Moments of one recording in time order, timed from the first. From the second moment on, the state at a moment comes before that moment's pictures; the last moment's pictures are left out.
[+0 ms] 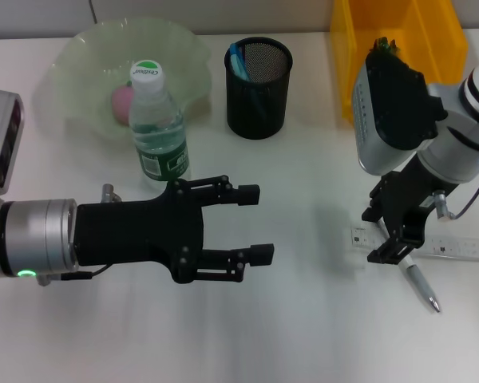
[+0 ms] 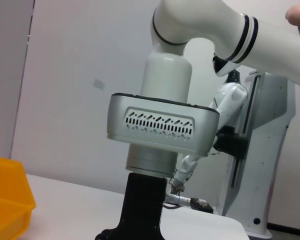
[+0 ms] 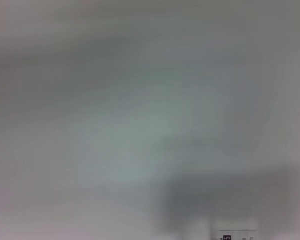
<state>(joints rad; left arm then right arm) -0.43 -2.07 1.16 0.61 1.57 1.68 -1.19 0.79 2.09 -1.42 -1.05 -2.64 -1.61 1.93</state>
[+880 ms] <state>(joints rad) -0.43 -2.07 1.16 0.61 1.57 1.68 -1.19 0.79 2.09 -1.47 -1.01 -2.64 -1.56 1.94</state>
